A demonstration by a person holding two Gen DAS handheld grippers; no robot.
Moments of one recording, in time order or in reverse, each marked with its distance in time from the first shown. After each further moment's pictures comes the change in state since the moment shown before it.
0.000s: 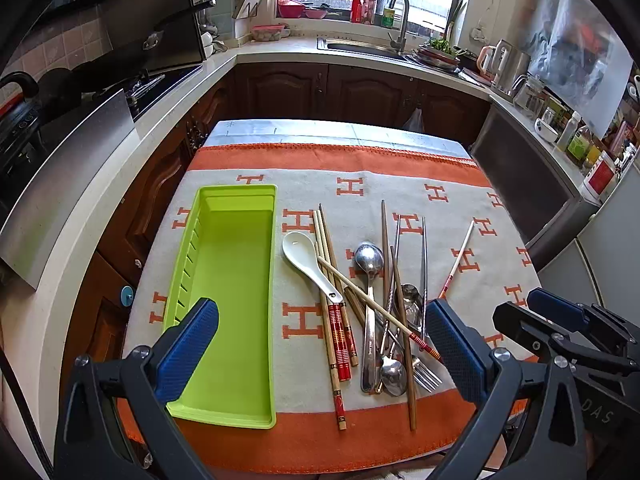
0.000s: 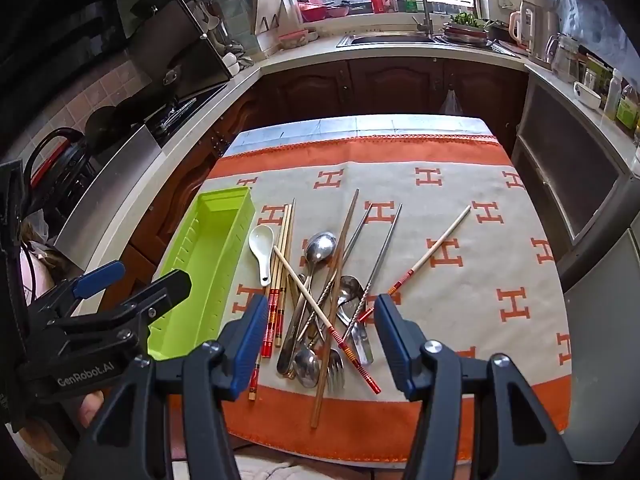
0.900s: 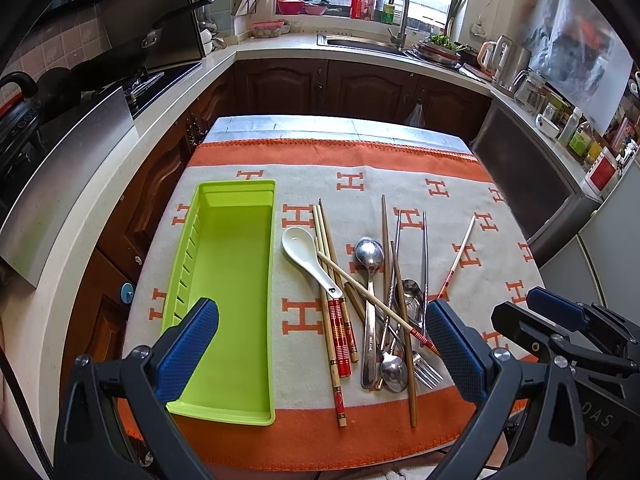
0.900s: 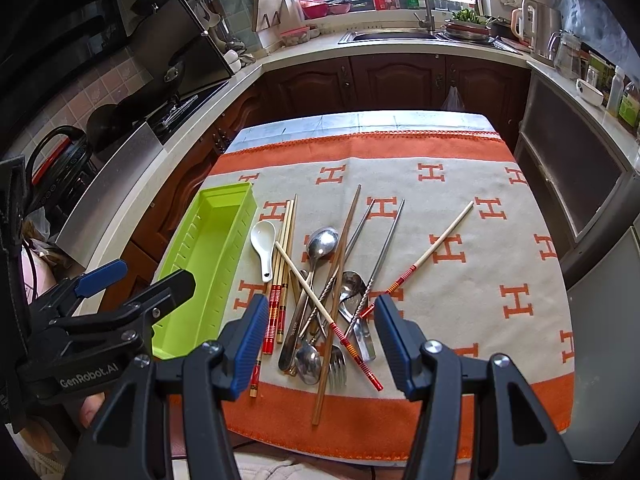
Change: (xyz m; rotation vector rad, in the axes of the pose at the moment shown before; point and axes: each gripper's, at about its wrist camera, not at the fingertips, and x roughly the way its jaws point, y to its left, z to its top) left arm 0.002 -0.001 -0.003 0.005 0.015 0.002; right arm 0.002 0.000 -0.002 0.000 0.006 0.004
